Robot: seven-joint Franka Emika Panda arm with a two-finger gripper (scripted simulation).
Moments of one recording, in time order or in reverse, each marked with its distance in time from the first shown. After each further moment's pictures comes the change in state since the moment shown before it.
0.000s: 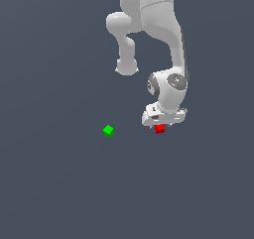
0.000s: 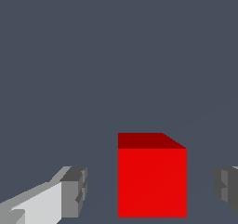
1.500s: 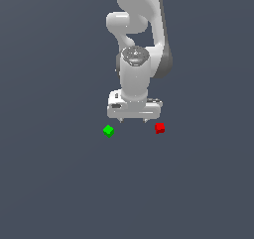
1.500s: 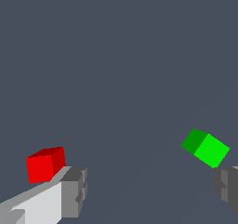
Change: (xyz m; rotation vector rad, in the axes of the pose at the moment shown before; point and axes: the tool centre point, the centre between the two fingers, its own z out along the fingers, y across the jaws) arm 0.033 0.151 -0.117 0.014 0.014 0.144
